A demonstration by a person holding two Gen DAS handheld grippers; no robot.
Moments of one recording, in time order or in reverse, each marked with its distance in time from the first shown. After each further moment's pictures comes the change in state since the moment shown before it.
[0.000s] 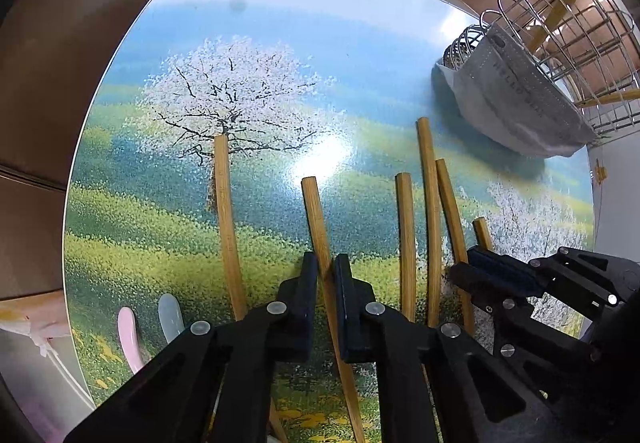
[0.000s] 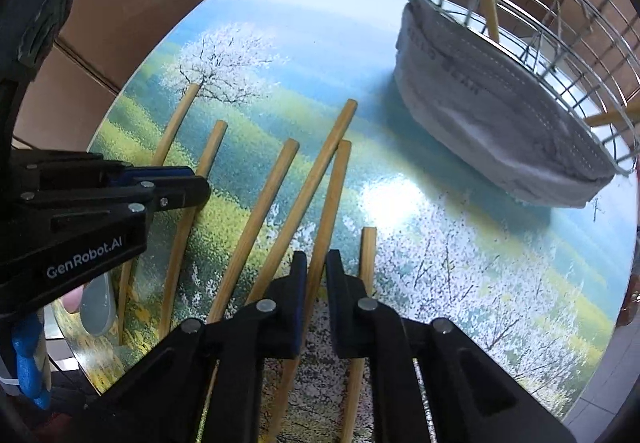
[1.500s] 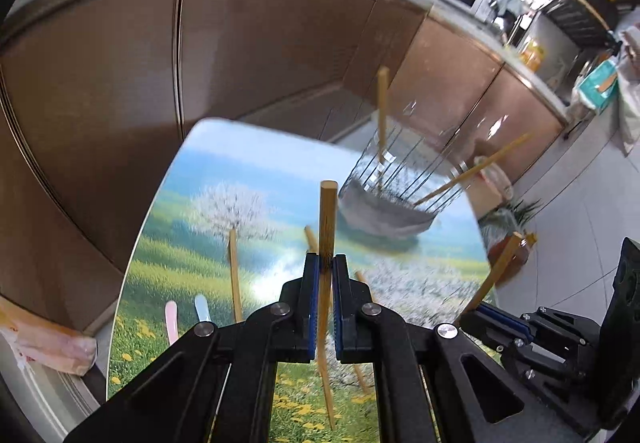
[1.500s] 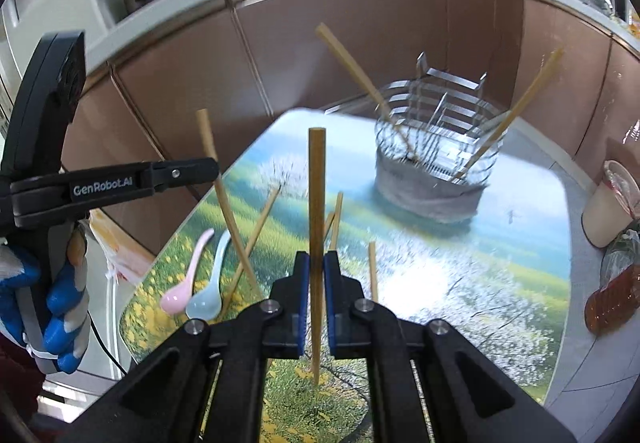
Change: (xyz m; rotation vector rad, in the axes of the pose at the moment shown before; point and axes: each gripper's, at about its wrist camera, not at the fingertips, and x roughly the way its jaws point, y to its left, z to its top) left arm -0.185 -0.016 -0.090 0.005 -0.515 -0.163; right arm -0.196 0.004 -0.101 0.087 -0.513 0.052
